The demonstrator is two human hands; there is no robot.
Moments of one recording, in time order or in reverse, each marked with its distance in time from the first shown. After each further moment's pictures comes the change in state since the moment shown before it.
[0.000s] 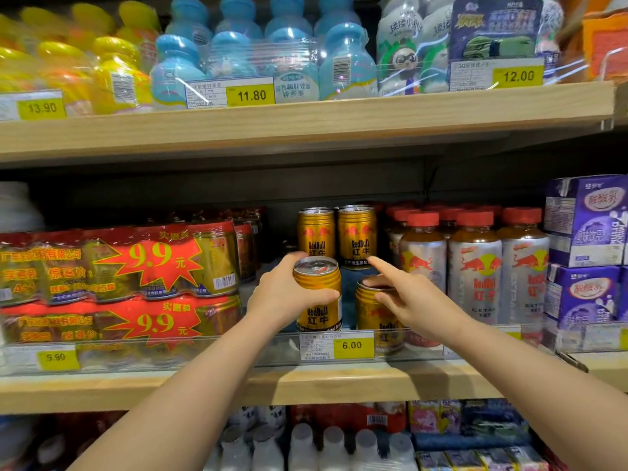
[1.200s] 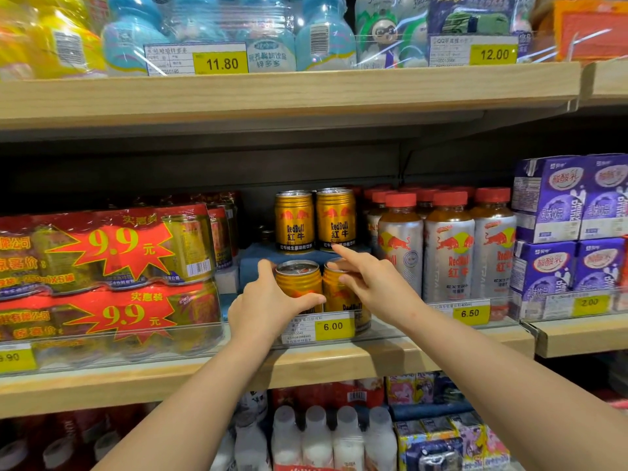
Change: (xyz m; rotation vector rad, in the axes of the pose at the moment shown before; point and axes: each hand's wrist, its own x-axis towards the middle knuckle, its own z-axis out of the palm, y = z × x) left_hand -0.008 -0.021 0.030 0.292 0.093 -0.156; right_hand 0.005 -0.014 0.020 0.080 0.094 0.029
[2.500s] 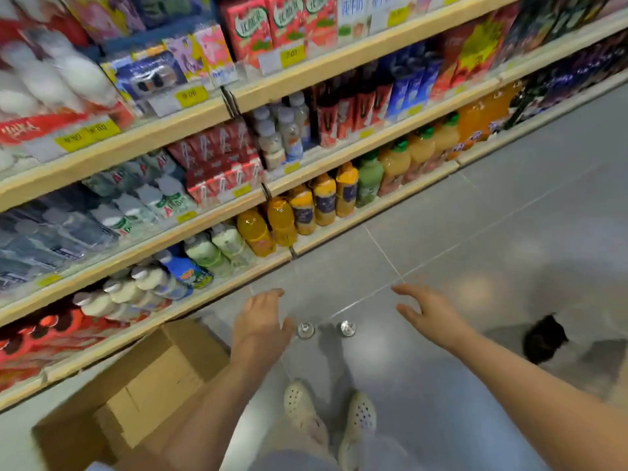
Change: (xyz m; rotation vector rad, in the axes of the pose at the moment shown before) left_hand -0.512 -0.016 0.242 0.255 -0.939 0.130; right_hand -0.652 0.137 -0.005 0.181 -0.460 1.061
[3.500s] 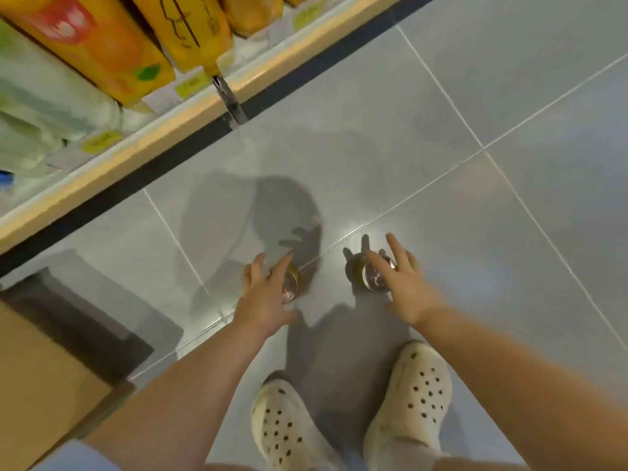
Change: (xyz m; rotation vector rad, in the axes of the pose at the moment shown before) left_hand 0.316 -0.207 0.471 -0.019 -0.543 -0.108; right_hand 0.326 0.306 0.418 -0.200 -0.308 0.254
